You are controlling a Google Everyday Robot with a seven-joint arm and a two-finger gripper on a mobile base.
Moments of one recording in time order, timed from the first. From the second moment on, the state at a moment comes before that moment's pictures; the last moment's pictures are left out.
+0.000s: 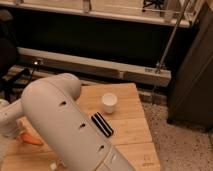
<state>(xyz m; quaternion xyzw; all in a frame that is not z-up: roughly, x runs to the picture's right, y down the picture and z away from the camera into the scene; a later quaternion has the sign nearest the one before) -0.474 0.257 0.791 0.02 -0.33 -0.94 0.10</state>
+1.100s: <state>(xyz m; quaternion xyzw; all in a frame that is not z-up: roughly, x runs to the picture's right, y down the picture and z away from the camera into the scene) -0.276 0.026 0.672 0.20 -0.16 -0.92 0.29</state>
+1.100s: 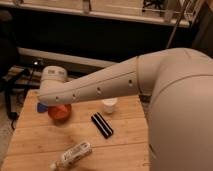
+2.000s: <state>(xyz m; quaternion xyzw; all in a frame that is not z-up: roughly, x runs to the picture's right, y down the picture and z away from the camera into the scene) -0.148 -0.058 0.697 0.28 -0.11 -0.88 0.36</state>
